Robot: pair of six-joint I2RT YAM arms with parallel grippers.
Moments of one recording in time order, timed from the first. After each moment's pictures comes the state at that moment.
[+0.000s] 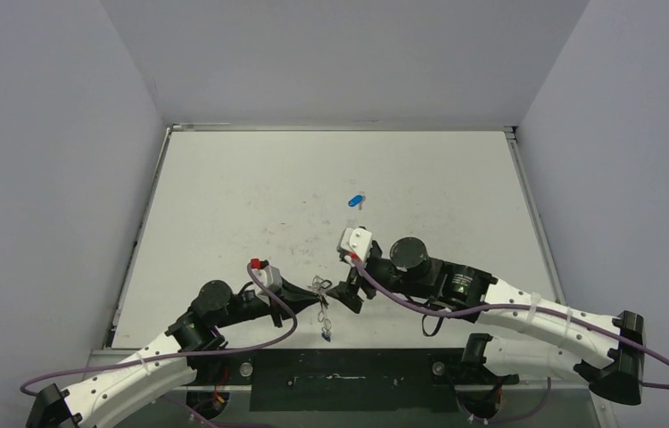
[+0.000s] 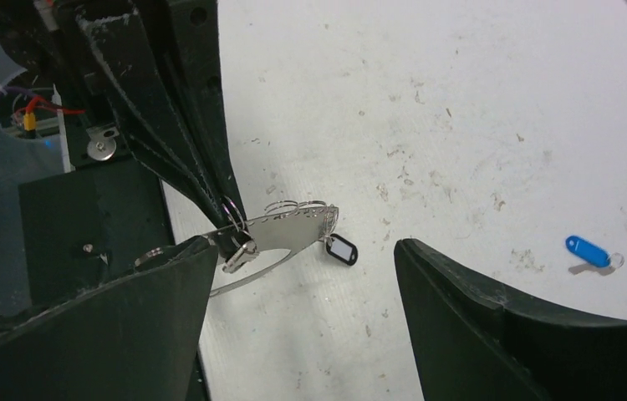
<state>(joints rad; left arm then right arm) -0.86 0.47 0.15 0.33 0.43 -0.21 1.11 1.01 0.85 -0.22 -0.09 -0.09</state>
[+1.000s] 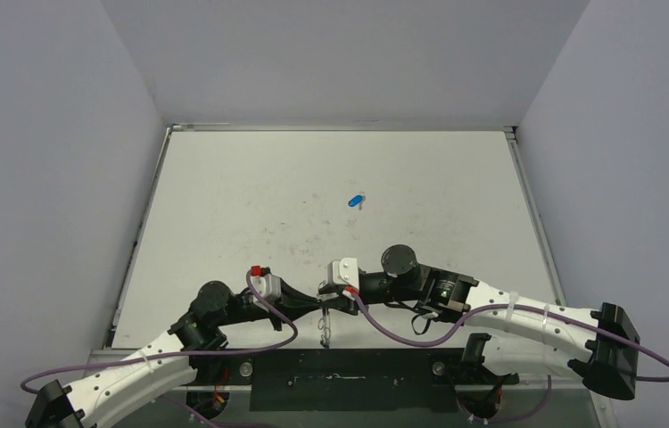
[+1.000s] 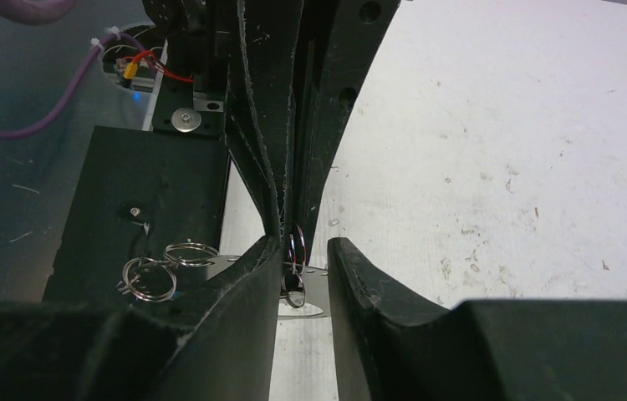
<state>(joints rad) -0.86 0.50 0.13 0.43 0.56 -0.16 1.11 1.05 0.71 0.01 -0.44 -0.31</state>
